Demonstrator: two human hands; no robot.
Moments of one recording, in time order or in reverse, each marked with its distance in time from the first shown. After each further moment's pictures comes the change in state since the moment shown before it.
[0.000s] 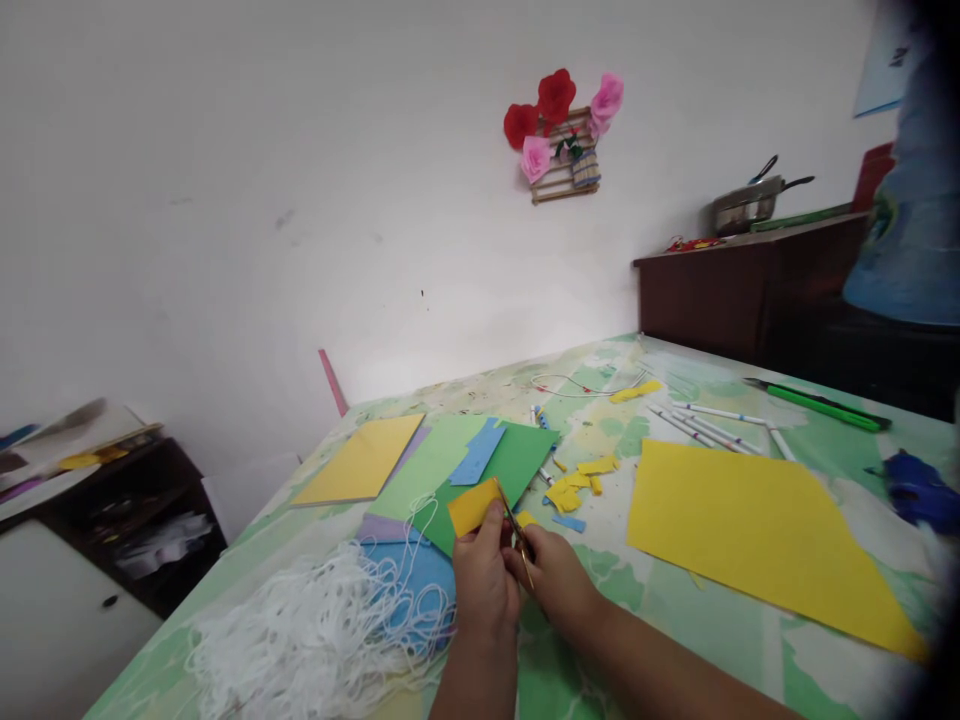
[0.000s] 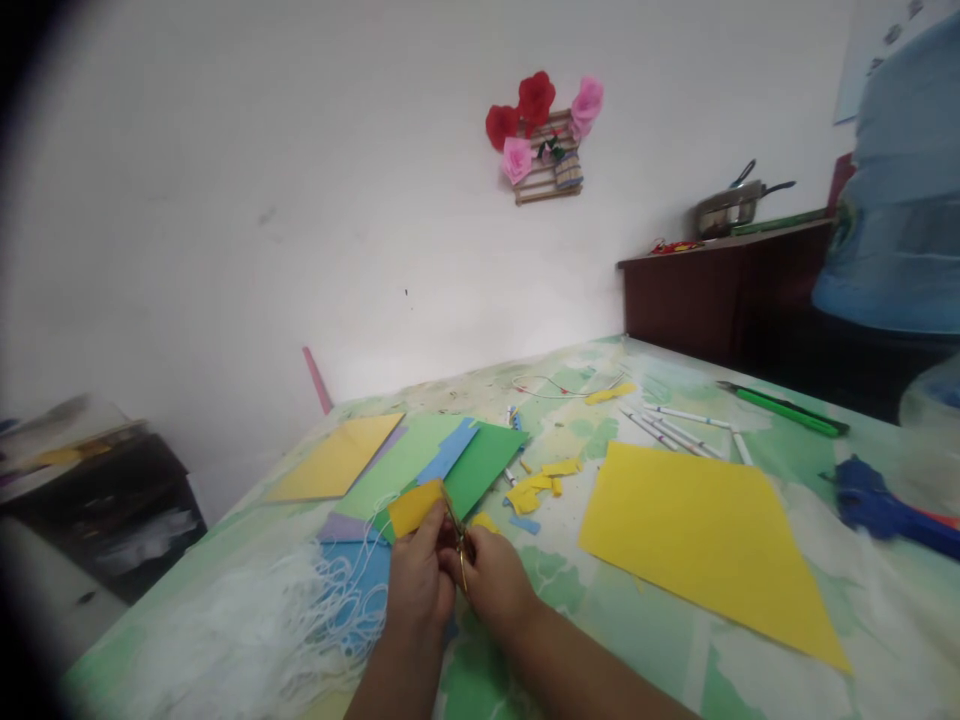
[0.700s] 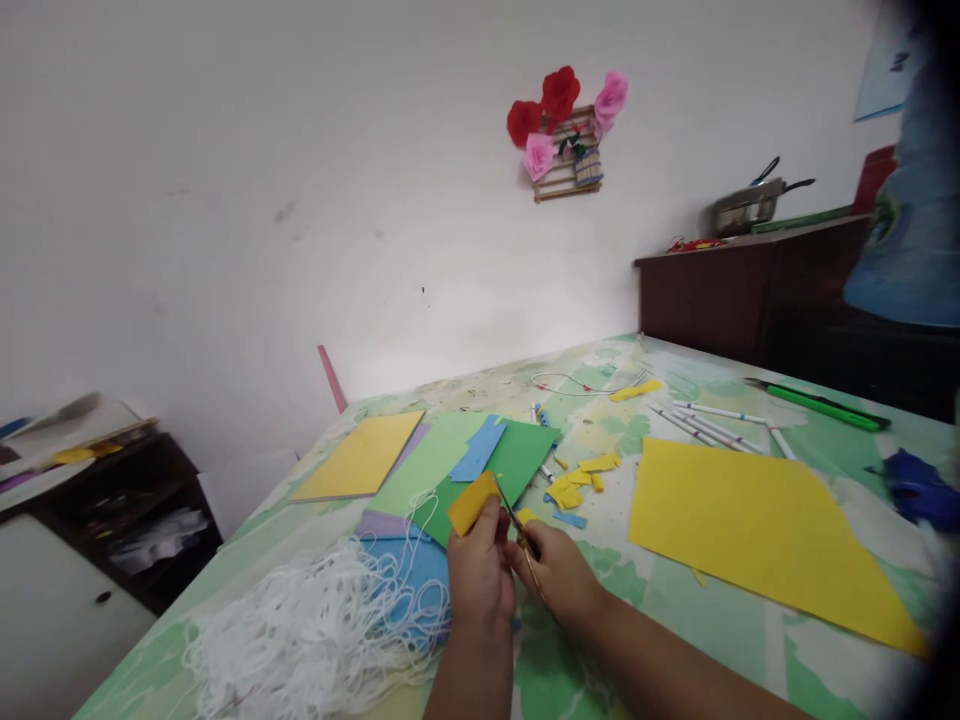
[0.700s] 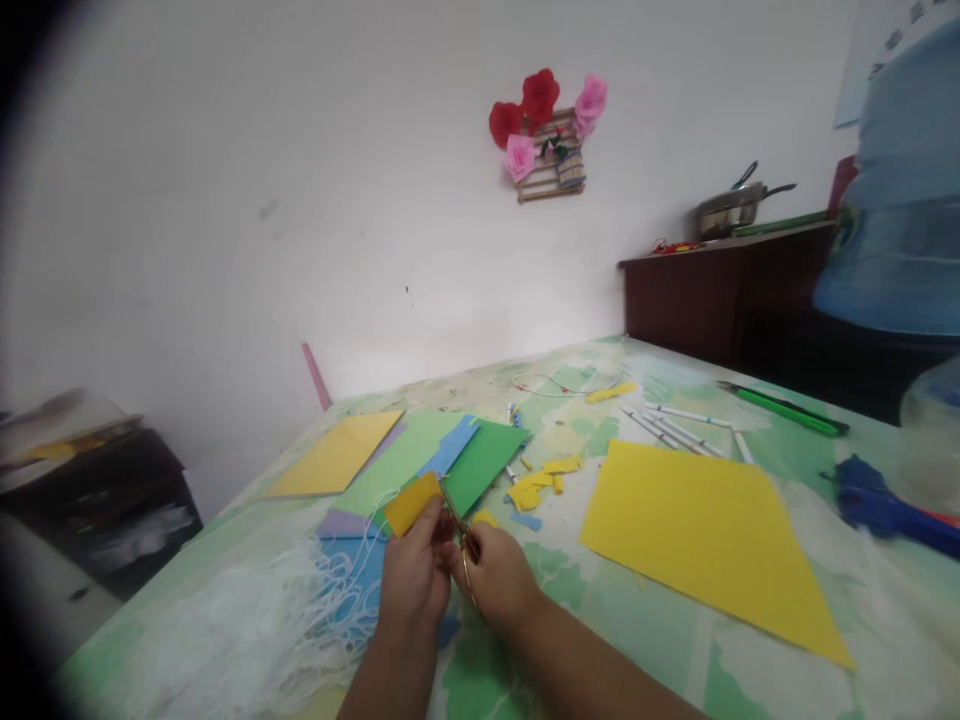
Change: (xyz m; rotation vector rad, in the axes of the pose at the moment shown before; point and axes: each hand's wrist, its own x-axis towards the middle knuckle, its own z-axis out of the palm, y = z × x) left_hand 0.005 0.003 -0.005 -0.047 0.002 0.018; right_hand -0.001 0.009 0.005 -0.028 0.058 -0.072
